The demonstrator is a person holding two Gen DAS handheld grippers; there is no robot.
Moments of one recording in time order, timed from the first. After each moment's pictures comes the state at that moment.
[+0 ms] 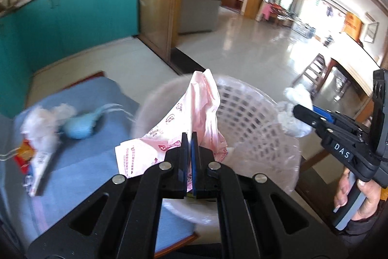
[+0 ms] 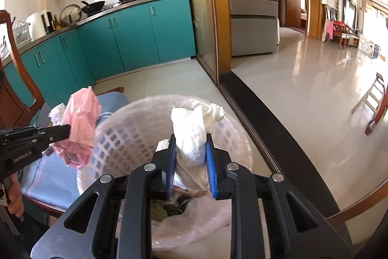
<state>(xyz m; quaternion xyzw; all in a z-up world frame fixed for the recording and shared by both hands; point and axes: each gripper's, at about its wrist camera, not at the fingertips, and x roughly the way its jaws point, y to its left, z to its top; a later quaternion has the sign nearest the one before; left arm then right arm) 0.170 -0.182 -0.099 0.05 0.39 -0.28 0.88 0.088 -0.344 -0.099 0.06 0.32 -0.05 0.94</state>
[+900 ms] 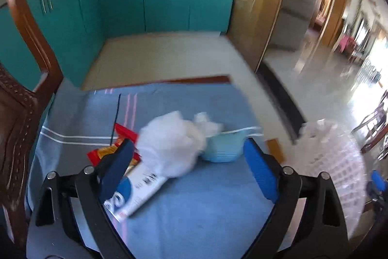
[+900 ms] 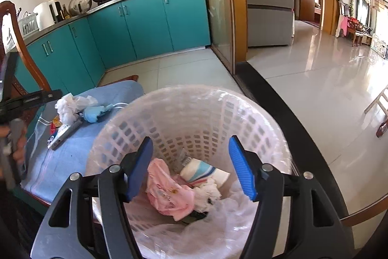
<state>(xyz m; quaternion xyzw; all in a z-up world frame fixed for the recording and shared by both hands) 0.291 -0.026 -0.110 0.00 0.43 -0.03 0.90 0.122 -0.311 -0.110 0.06 0.35 -0.01 0.93</state>
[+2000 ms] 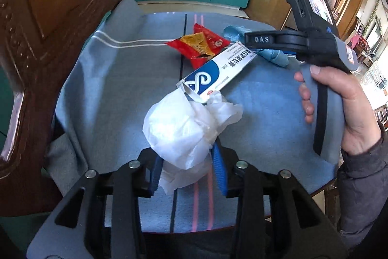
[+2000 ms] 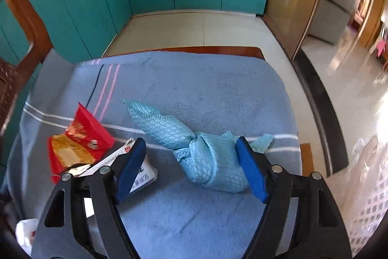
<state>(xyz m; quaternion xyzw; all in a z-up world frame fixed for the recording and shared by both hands) 0.153 0.083 -0.161 -0.05 0.48 0.00 0.88 0.327 -0.043 -0.193 -0.03 0.47 0.06 0.88</state>
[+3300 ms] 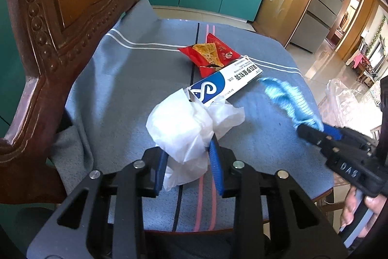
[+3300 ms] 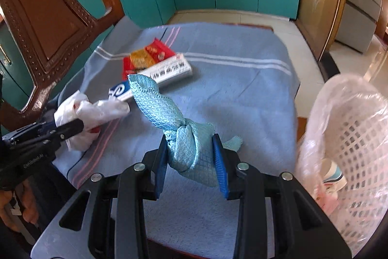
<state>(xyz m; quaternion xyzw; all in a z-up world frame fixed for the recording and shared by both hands) 0.145 0.095 -0.157 -0.09 0.46 0.02 0.89 0.180 -0.074 -0.167 -0.02 0.47 0.18 0.86</state>
